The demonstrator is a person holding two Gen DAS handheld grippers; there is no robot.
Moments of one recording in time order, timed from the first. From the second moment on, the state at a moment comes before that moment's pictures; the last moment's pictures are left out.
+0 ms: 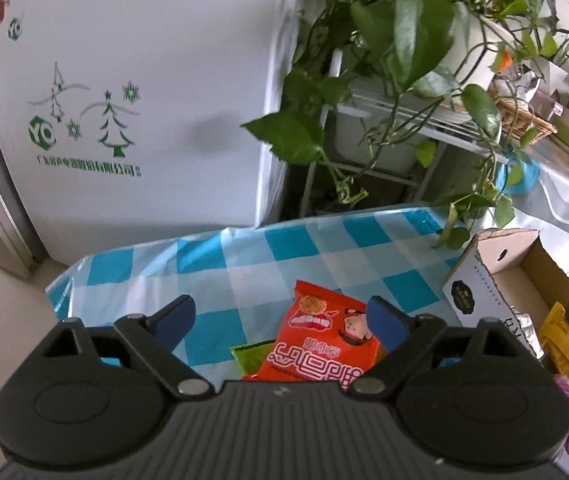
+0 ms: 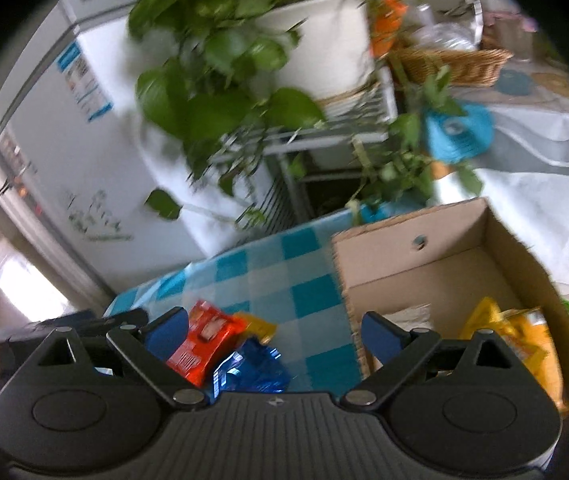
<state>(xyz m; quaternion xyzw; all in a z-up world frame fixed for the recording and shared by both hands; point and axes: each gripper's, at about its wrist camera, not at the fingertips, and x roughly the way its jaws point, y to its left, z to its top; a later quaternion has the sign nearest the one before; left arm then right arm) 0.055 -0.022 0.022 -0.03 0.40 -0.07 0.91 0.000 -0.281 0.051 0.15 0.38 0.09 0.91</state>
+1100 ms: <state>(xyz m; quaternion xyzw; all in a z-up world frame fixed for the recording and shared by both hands) 0.090 -0.051 -0.048 0.01 0.46 -0.17 0.87 0.025 -0.250 0.005 0.28 0.45 0.03 0.85</state>
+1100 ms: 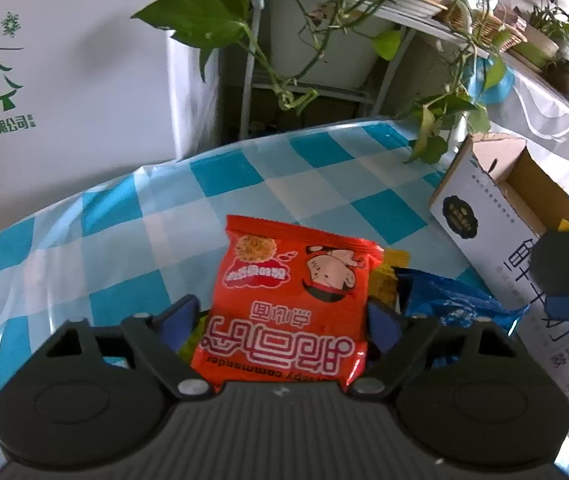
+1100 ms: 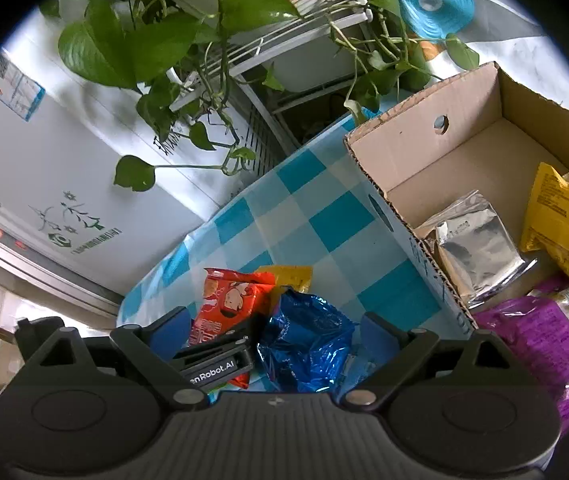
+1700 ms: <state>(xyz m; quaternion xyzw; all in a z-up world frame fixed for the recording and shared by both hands) 0.092 0.031 -0.029 -0.08 0.46 -0.09 0.88 0.037 -0.222 -0.027 0.24 0.49 -0.02 0.84</state>
